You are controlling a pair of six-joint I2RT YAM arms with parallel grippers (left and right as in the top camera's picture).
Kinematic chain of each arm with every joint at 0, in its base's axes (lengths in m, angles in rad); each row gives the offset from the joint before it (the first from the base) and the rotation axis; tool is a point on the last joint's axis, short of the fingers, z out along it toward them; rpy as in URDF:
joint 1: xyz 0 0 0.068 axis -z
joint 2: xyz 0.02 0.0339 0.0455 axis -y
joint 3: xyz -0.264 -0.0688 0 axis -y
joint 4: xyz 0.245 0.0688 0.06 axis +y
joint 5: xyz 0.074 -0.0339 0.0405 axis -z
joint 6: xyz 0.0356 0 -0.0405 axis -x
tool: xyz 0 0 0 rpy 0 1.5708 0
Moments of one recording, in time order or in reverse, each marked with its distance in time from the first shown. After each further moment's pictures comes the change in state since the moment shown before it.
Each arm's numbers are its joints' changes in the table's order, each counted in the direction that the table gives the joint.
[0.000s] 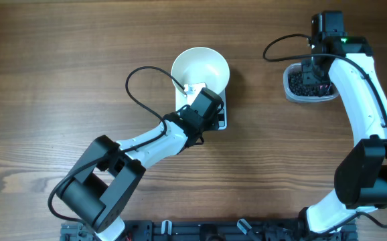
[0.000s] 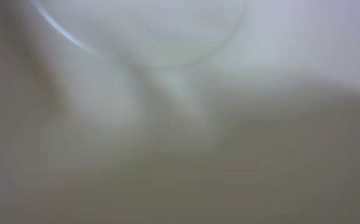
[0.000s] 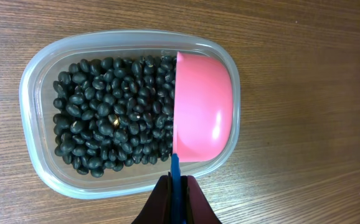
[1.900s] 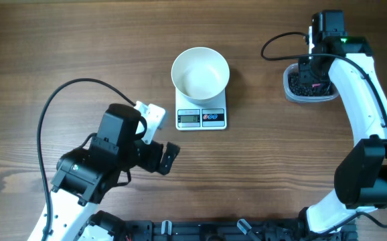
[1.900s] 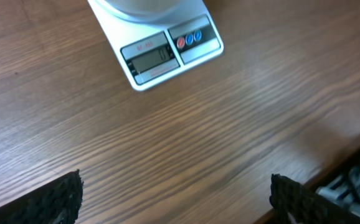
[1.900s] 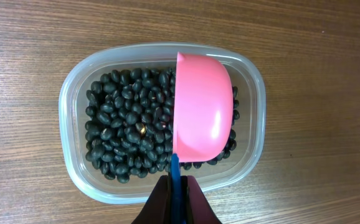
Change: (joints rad) left arm -0.271 0.853 0.006 0.870 0.333 -0.701; right arm 0.000 0.000 0.000 -0.023 -0.082 0.000
